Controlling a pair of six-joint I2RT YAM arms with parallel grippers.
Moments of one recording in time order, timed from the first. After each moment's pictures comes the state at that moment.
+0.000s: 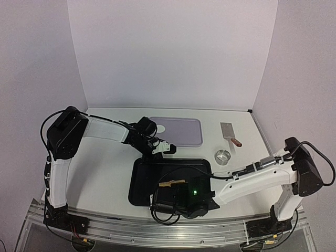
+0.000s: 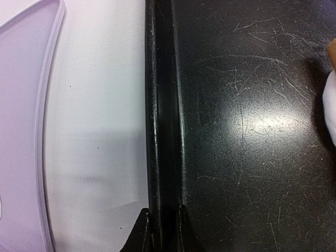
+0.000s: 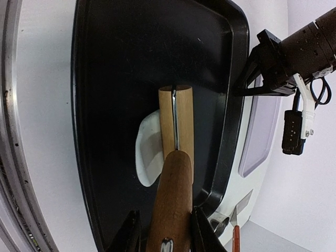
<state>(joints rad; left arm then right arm) -0.75 2.12 1.41 -0.31 0.33 0.87 1.50 1.85 1.28 -0.75 0.66 -0.27</state>
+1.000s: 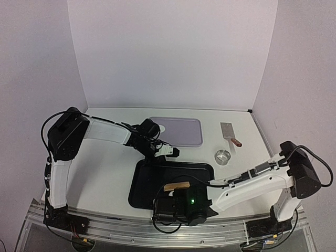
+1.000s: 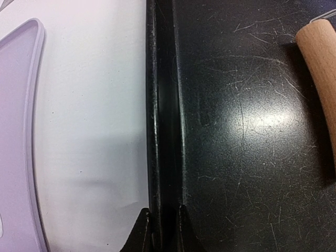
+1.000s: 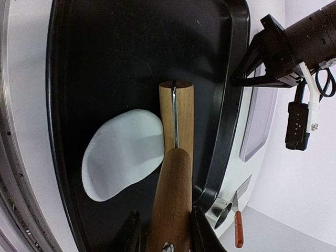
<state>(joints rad) -0.78 2.12 1.41 -0.31 0.34 0.90 1.54 1.88 1.25 -0.79 0.73 -0.18</state>
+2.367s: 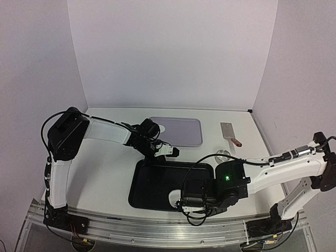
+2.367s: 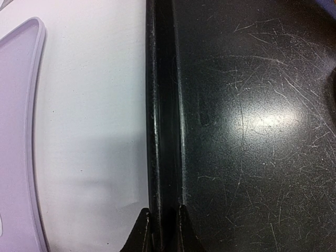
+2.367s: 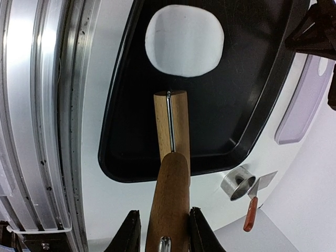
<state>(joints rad) -0.78 2.12 1.41 -0.31 0.34 0.90 1.48 1.59 1.19 -1.14 0.44 -0.34</state>
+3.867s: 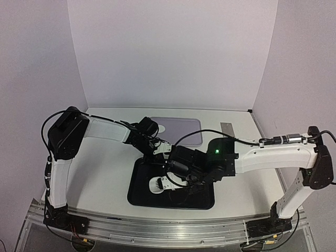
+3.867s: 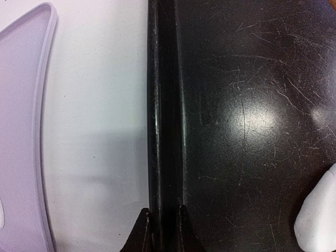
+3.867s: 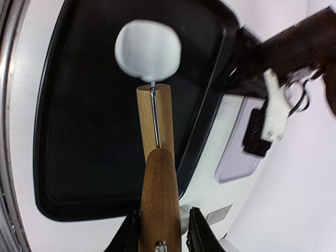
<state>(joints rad) -0.76 2.13 1.43 -0.33 0.33 0.90 1.32 1.69 1.39 -0.91 0.47 -0.67</state>
